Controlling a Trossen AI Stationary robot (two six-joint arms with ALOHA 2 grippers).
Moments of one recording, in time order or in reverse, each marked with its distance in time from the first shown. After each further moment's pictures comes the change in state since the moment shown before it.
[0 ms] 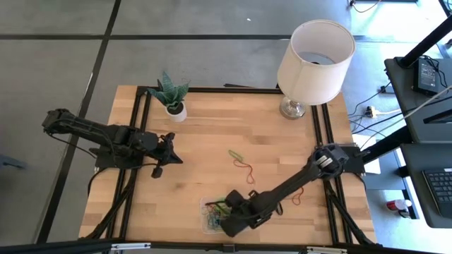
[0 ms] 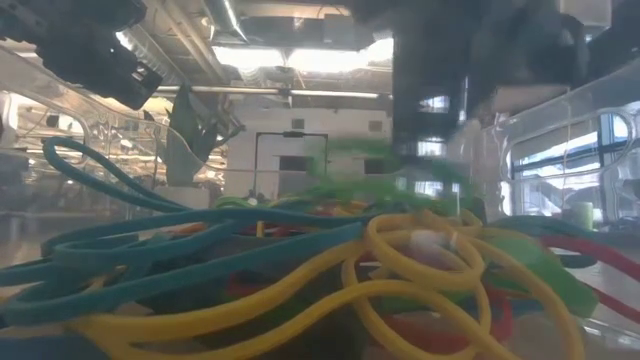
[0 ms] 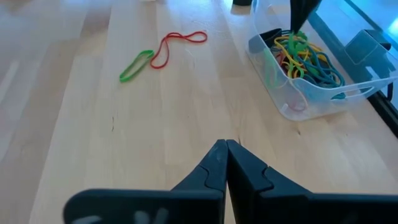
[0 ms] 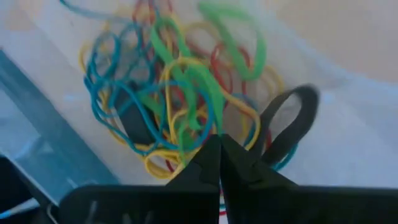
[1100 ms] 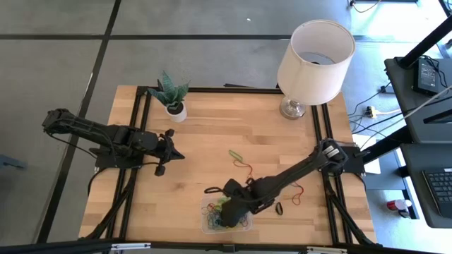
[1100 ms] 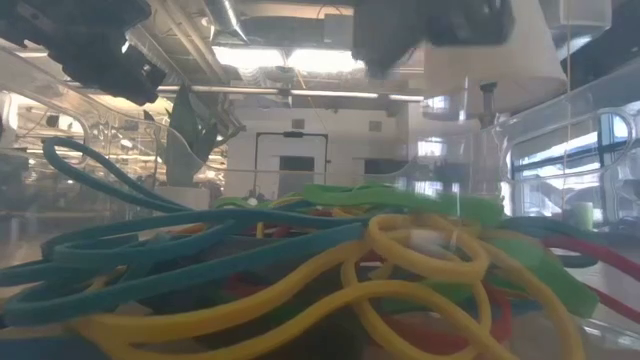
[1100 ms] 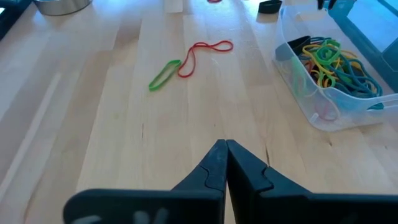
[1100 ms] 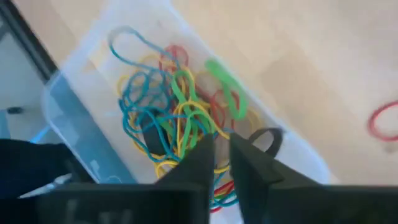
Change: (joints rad) left arm 0.000 0.000 0.000 0.023 -0.108 0.025; right arm -0.064 -0.111 0.006 -0.041 -0.009 -0.186
